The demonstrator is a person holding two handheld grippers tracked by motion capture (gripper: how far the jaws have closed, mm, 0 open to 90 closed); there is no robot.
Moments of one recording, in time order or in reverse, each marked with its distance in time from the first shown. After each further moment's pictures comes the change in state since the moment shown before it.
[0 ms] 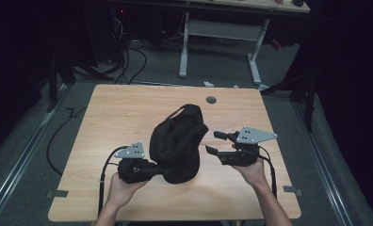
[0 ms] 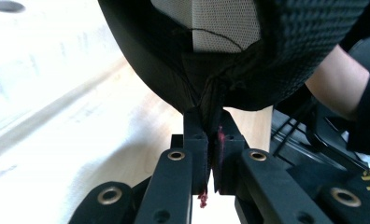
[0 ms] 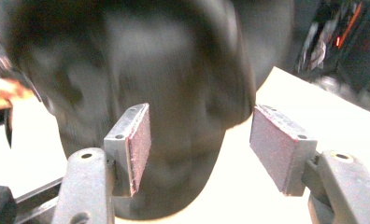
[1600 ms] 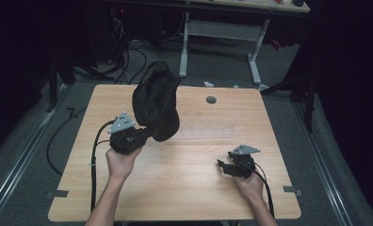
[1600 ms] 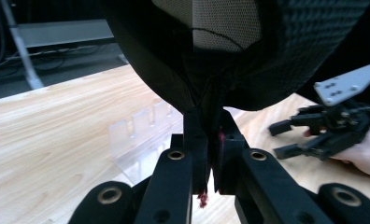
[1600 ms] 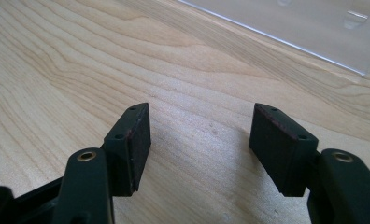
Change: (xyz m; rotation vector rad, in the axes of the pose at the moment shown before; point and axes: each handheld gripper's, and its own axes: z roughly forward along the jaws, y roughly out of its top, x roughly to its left) left arm 0.020 0.069 0.019 -0.330 0.276 0.131; right arm -0.033 -0.128 0.034 0.377 -0.346 0.209
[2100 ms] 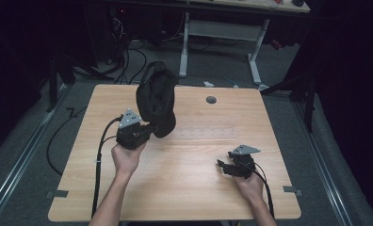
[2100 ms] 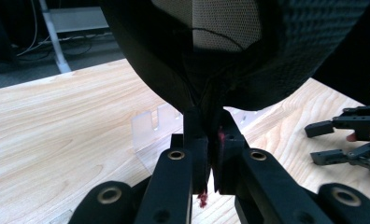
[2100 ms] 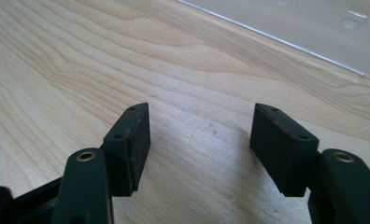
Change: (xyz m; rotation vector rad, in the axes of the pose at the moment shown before) left arm 0.013 -0.009 0.024 0.002 0.113 0.018; right arm 0.000 0.000 0.000 -0.002 -0.001 -0.001
